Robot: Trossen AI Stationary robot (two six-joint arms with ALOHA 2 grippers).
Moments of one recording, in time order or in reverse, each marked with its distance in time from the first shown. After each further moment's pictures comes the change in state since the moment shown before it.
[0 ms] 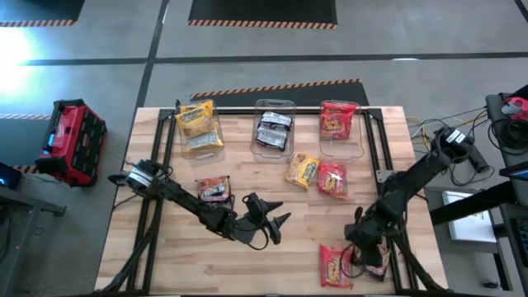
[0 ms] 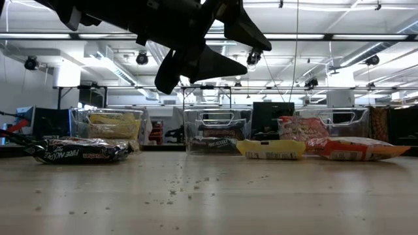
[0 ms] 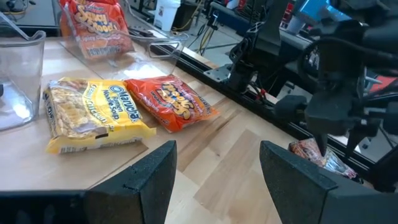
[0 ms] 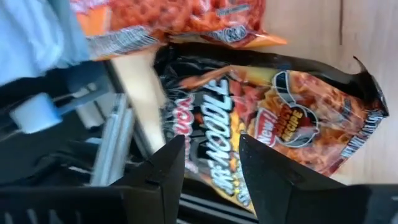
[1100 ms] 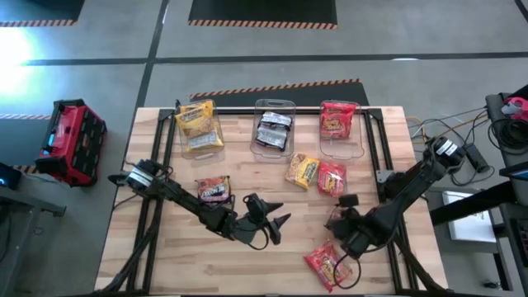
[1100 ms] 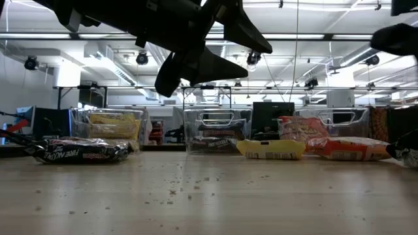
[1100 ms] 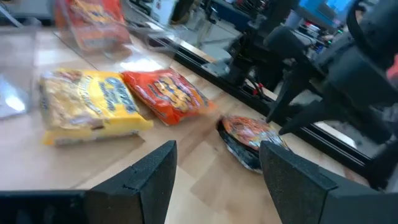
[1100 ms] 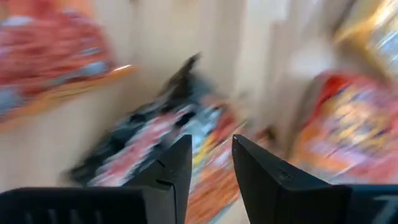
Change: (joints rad) left arm -0.001 0.001 -0.002 -0.016 0.026 -0.030; right arm 0.002 0.195 0.355 -0.512 0.785 -0.500
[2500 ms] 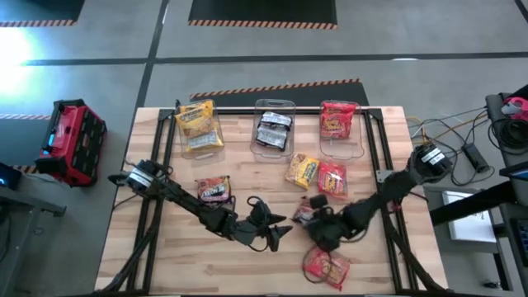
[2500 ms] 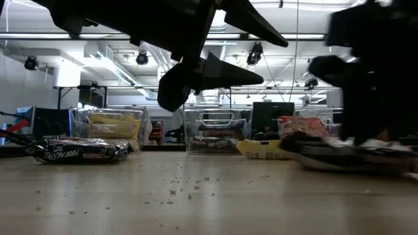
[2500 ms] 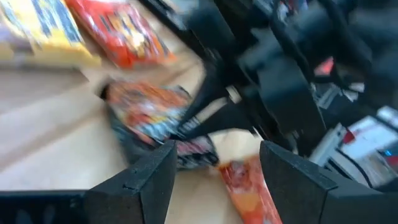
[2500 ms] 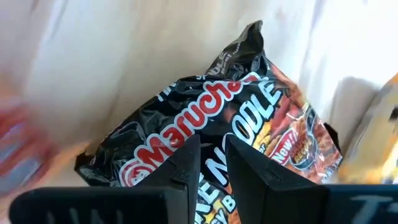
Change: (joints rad) left arm -0.005 0.005 0.002 -0.027 0.224 -0.235; right arm -0.195 0.169 -0.058 0.481 0.075 -0.420
